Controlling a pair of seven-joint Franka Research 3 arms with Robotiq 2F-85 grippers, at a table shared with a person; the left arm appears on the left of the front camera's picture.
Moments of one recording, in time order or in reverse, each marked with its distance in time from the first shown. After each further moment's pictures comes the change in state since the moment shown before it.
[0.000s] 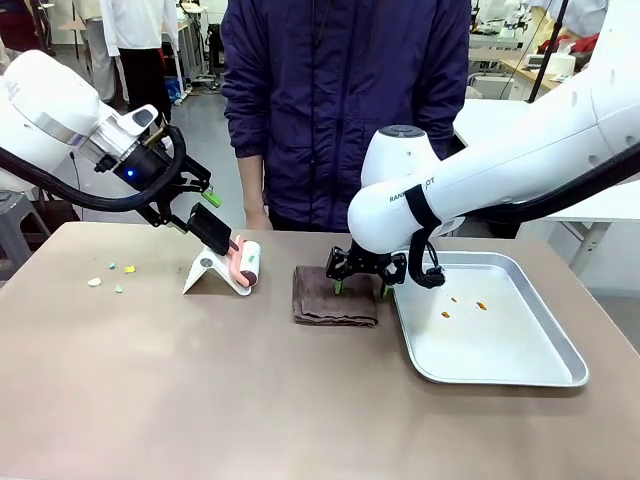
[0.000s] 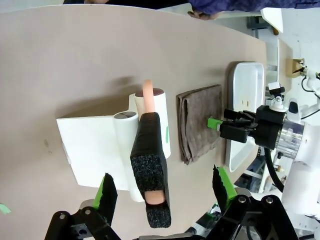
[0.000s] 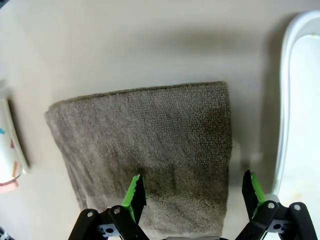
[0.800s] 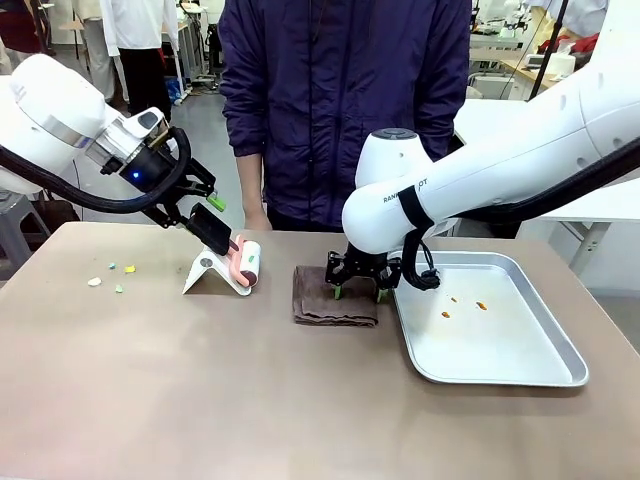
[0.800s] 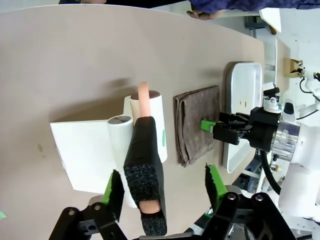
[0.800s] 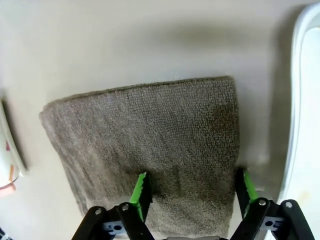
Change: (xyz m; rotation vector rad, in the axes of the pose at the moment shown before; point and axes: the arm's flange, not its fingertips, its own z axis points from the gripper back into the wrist) left arm 0.002 -0.002 -0.008 -0.015 0.003 0.003; right arm 0.001 0.006 -0.005 -0.012 0.025 -0.008
